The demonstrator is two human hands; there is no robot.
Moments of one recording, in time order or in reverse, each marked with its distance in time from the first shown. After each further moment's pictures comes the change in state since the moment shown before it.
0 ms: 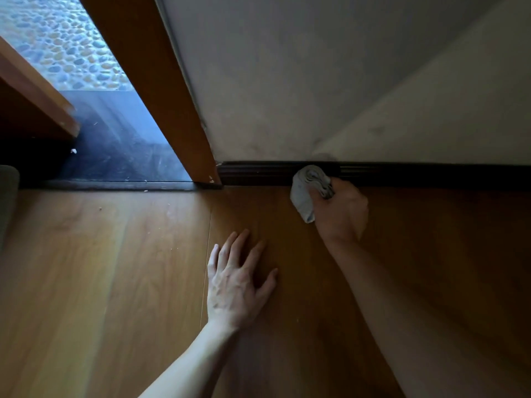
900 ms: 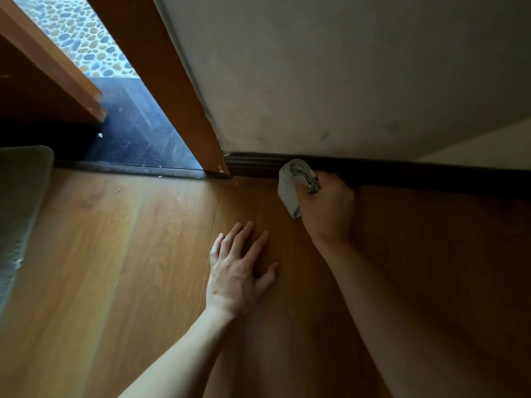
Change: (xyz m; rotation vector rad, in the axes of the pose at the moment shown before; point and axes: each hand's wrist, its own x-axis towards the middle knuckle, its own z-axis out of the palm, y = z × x) left_hand -0.001 0.002 0.006 0.063 0.048 0.004; right_hand 0.000 -0.012 0.016 0.122 -0.086 -0.155
